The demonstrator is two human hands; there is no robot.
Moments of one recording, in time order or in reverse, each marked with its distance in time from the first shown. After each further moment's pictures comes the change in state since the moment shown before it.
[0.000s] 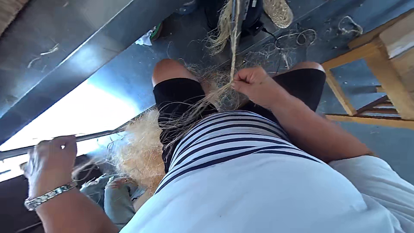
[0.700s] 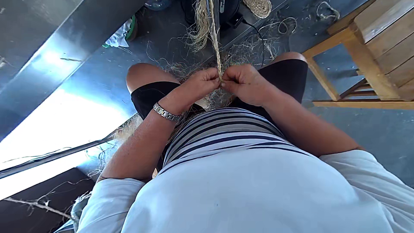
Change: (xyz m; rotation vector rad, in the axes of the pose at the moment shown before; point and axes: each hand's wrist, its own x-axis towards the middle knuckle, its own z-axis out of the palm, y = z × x) left_hand -0.041 0.381 0.047 -0.847 -0.872 0.947; right_hand -0.011 0.007 -0.013 -0.122 0.001 -0.062
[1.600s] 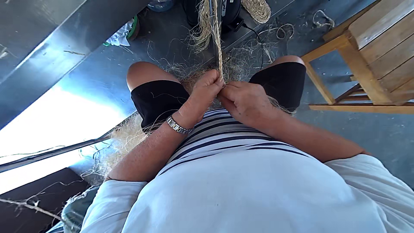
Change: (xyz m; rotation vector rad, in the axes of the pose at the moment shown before) left_hand -0.019 0.005 0.038 -0.243 0.296 0.047; right_hand -0.033 -0.028 0.033 -0.544 0.207 -0.227
